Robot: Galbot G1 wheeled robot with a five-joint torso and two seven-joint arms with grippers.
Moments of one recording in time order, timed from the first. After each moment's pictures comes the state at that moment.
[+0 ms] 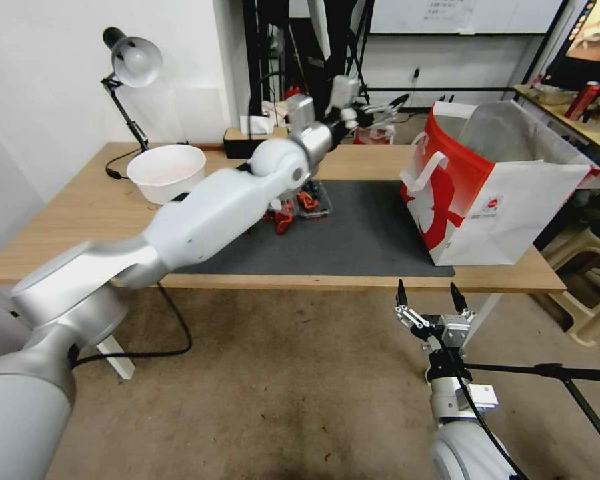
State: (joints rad) left arm -0.02 -1.19 0.53 -1.31 -1.20 -0.07 0.07; right arm -1.58 1.27 0.40 1.99 0.16 0.31 0.28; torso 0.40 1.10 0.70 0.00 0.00
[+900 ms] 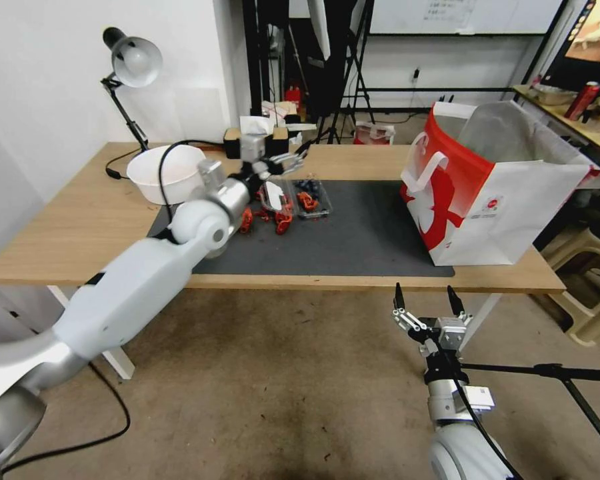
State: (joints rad) left arm 0.46 -0.92 0.17 -1.62 -1.02 -0.03 -0.04; right arm -1.58 1.28 0.39 1.97 0.15 0.31 0.28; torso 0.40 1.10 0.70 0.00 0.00
